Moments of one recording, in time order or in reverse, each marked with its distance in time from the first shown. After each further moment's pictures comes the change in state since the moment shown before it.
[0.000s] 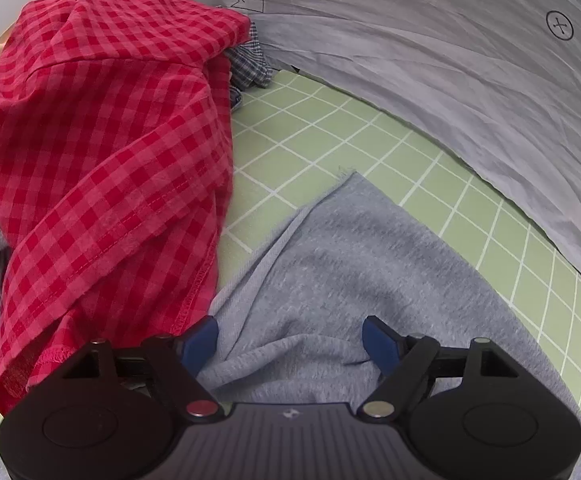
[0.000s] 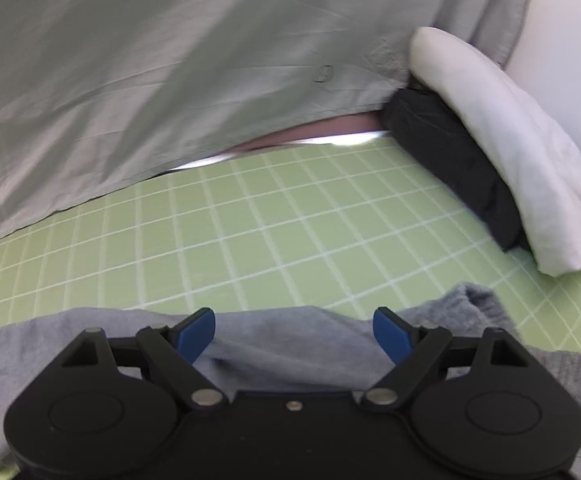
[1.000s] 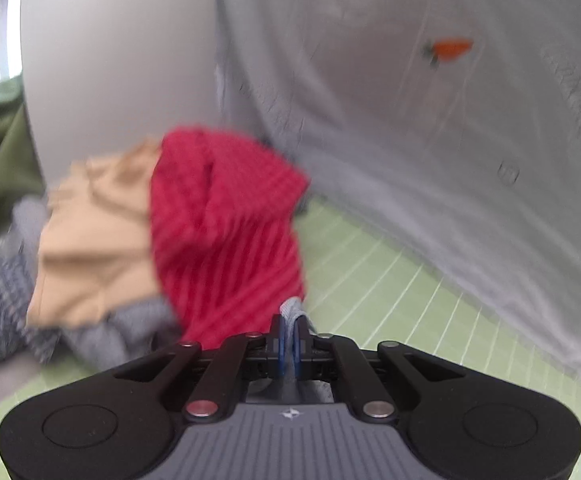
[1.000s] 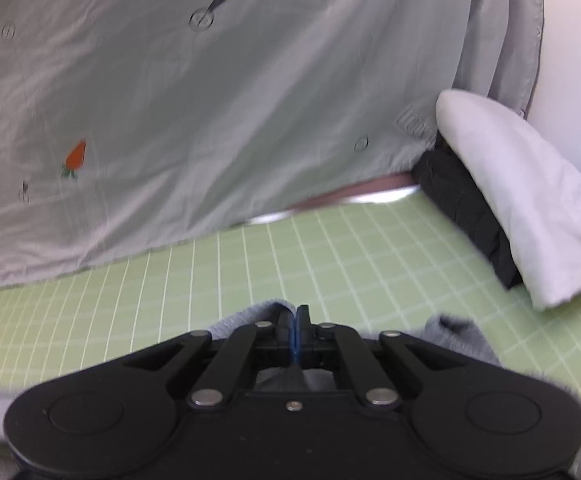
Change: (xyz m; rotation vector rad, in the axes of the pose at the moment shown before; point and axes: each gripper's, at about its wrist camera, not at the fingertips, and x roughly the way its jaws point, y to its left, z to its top) left arm -0.148 0.057 0.022 -0.036 -0.303 -0.089; right arm -0.088 -0.039 0.014 -0.015 -0.138 0.231
